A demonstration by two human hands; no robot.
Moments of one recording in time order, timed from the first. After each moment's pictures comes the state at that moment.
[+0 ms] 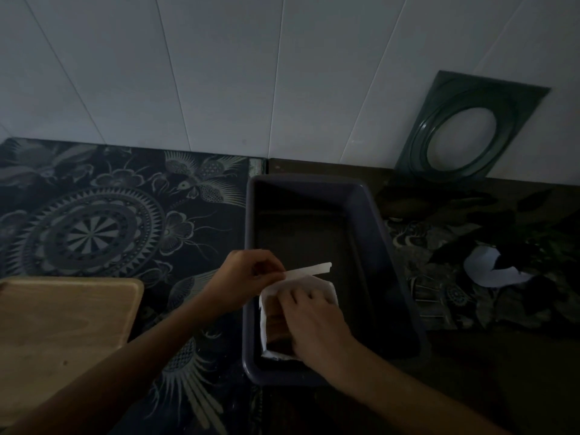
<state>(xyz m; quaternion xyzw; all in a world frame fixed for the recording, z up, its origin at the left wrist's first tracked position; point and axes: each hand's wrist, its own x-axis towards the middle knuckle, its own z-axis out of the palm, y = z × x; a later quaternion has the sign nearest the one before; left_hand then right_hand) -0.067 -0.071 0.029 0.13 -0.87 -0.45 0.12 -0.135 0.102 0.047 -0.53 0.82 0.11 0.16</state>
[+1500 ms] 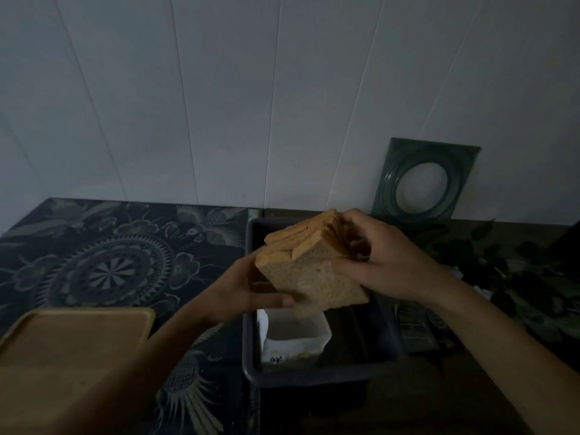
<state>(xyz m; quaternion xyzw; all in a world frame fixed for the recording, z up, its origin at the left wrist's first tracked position) -0.009 -0.016 0.132 0.00 -0.73 -0.67 0.11 -0.165 0.190 0.238 -0.52 0.78 -0.32 0.12</state>
